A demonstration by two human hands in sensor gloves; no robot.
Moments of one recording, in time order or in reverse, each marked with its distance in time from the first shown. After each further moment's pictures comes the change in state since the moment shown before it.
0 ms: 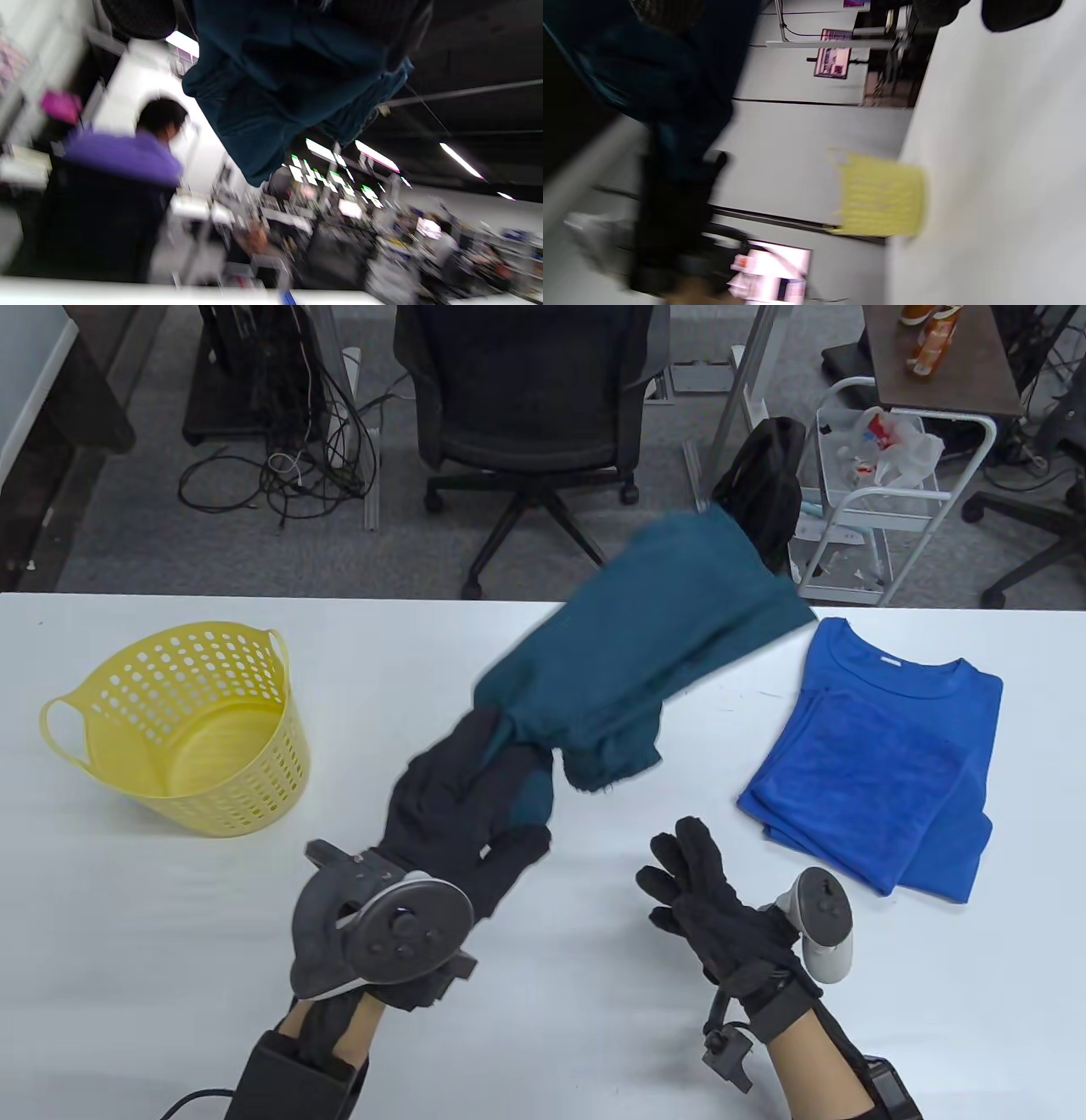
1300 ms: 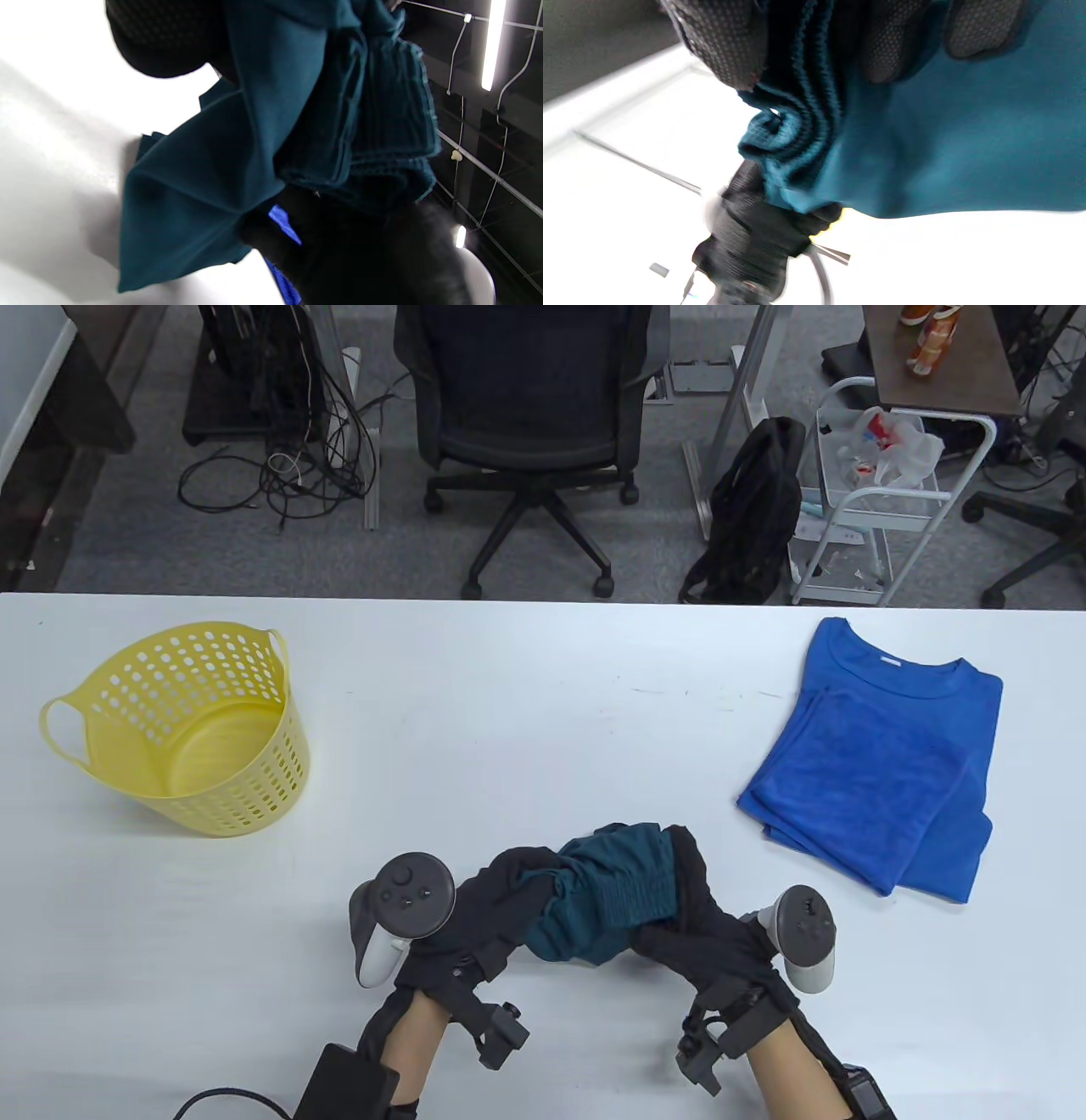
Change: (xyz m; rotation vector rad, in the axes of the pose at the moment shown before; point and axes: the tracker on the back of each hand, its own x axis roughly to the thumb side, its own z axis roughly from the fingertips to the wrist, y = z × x) left_hand -0.086 -0.148 0.038 -0.228 0.366 0.758; right_hand -0.003 0.013 0.001 -0.070 -0.002 0.518
